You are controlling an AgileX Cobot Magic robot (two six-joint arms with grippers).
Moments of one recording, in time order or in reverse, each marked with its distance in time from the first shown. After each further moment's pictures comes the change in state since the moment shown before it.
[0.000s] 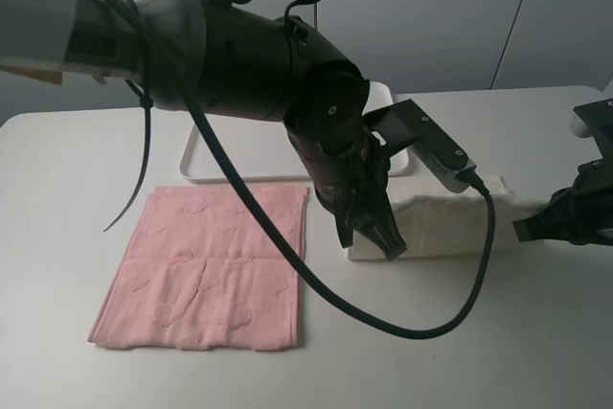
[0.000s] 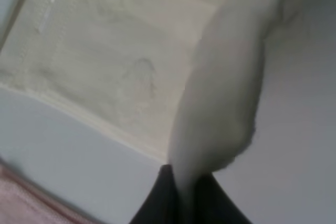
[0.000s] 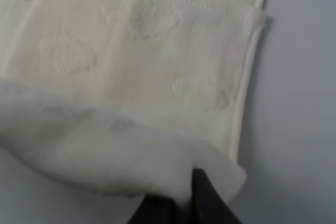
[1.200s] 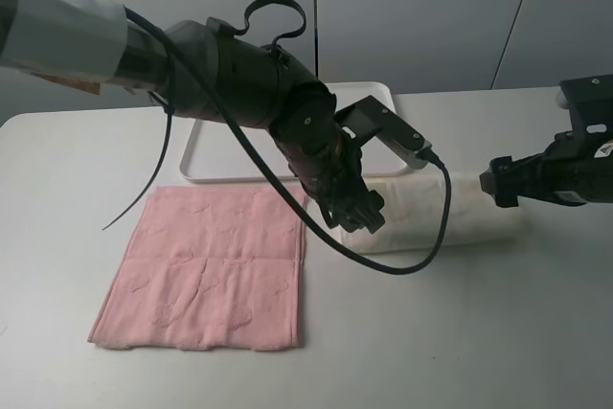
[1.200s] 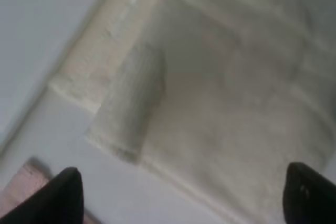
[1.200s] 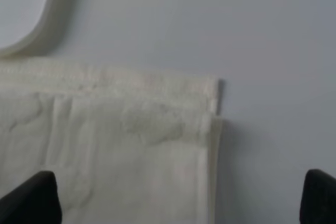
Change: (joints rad) left arm 0.110 0.089 0.000 0.042 -0.146 -0.093; right arm 0.002 0.239 -0.043 0.096 -0.381 0.016
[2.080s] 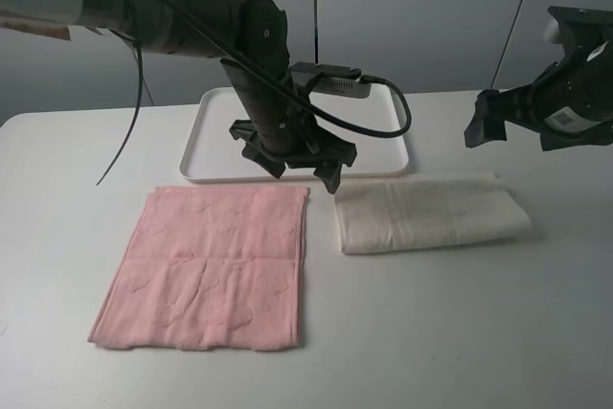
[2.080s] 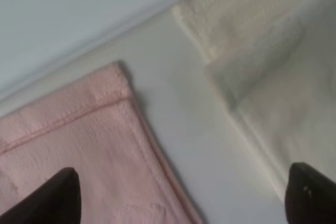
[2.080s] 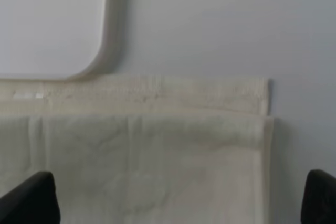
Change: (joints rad) left arm 0.171 0.006 -0.153 -0.269 0.320 -0.110; right arm 0.000 0.006 -0.409 -0.025 0.652 0.178
